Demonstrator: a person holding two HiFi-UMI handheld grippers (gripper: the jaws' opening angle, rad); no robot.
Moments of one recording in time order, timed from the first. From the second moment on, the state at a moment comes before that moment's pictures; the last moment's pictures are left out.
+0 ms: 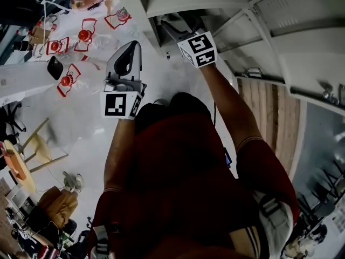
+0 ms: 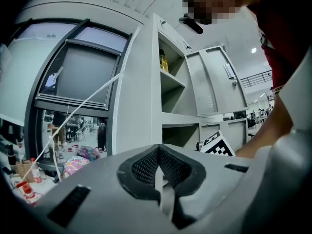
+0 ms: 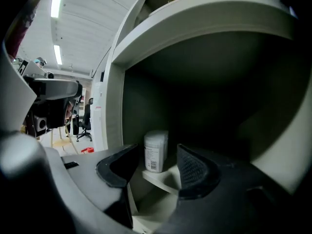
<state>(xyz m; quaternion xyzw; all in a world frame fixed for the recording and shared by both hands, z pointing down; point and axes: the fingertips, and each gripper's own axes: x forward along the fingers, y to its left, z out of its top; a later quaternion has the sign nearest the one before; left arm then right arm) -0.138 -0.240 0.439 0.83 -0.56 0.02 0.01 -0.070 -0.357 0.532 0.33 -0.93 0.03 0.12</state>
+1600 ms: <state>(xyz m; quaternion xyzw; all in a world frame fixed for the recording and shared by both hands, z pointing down) -0.119 -0.222 0.345 0.86 -0.51 -0.01 0.00 -0.068 -0.247 0.352 0.35 -0.94 0.00 0.02</state>
